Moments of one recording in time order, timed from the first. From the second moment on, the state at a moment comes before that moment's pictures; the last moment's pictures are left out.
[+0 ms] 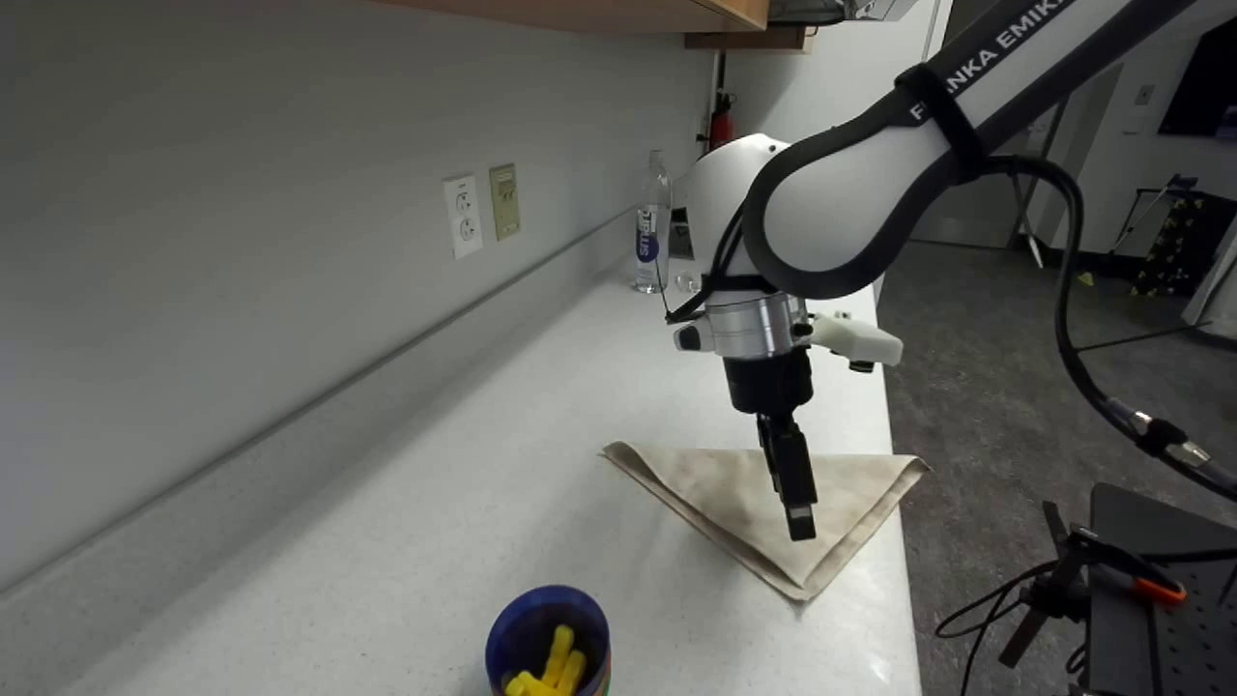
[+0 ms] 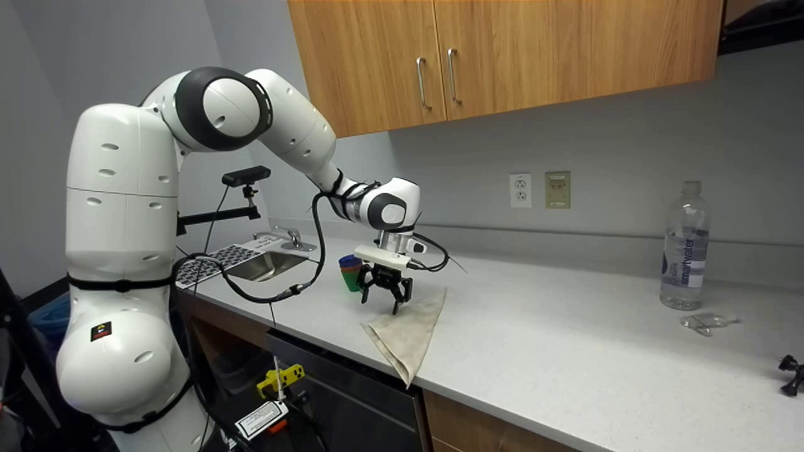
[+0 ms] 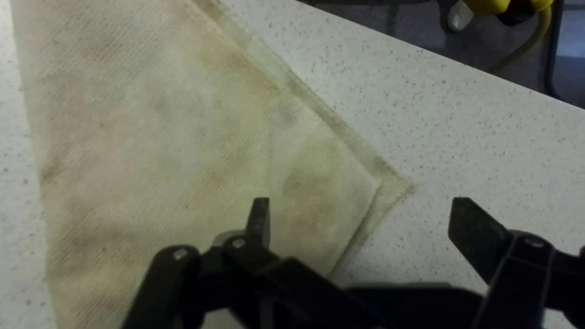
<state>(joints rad) 0.06 0.35 0.19 -2.08 0.12 2.07 -0.42</state>
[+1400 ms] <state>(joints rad) -0.03 0.04 0.00 -2.37 0.01 2.12 -0.54</state>
